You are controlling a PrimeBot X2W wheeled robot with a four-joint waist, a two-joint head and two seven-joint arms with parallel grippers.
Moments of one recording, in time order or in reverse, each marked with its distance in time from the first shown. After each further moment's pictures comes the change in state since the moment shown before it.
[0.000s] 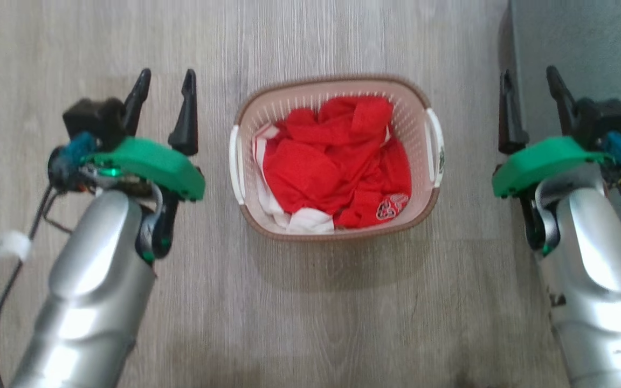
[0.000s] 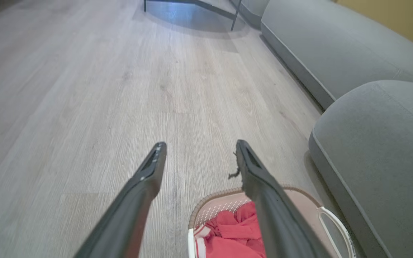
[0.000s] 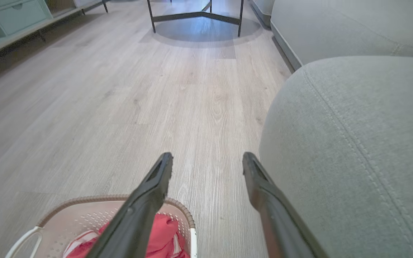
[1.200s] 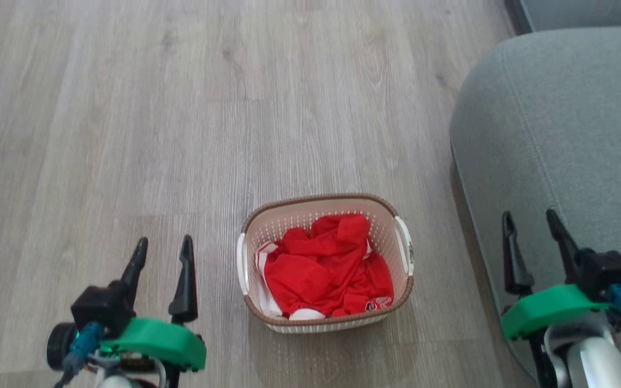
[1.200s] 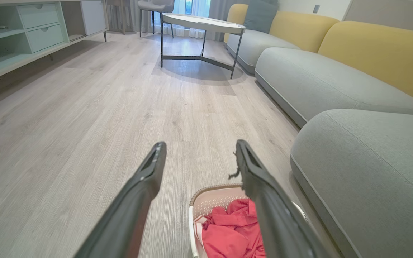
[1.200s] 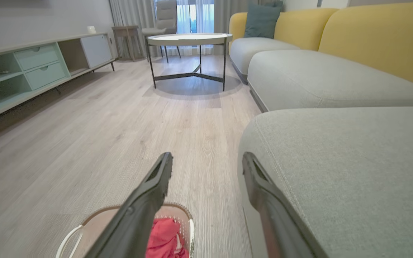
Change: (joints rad) left arm 0.715 -0.002 0.143 -0.597 0.200 0.123 0.096; right arm 0.568 0.022 -0.028 -0.433 0.007 0.000 0.062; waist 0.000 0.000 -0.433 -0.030
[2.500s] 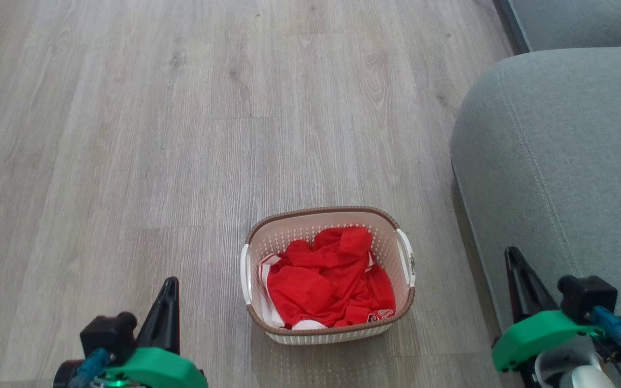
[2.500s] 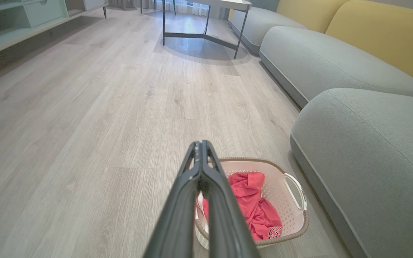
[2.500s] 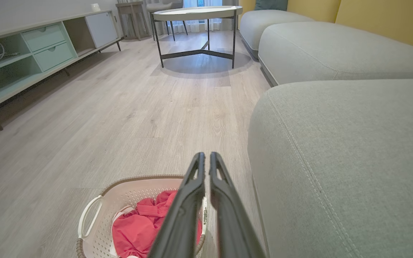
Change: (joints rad) left arm 0.087 0.017 -0.024 0.006 -0.023 0.017 0.034; right arm 0.081 0.004 0.036 -0.011 0.019 0.000 0.065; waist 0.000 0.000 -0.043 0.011
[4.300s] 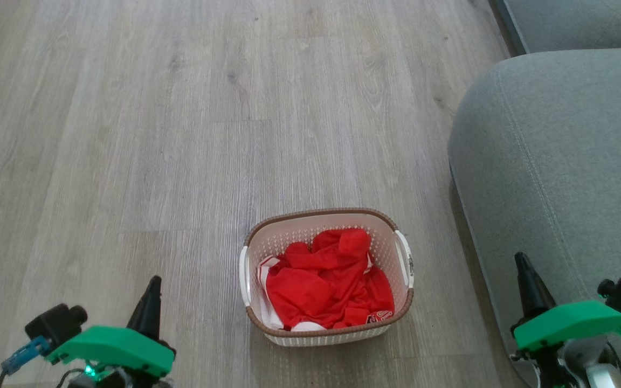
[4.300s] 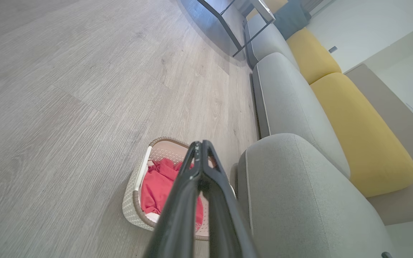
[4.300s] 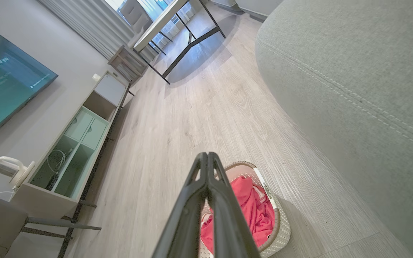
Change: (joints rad) left arm -0.065 -0.035 0.116 0.136 -0.570 -0.107 0.081; right arm -0.031 -0.007 -0.025 0.080 0.657 0.000 0.078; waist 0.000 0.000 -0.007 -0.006
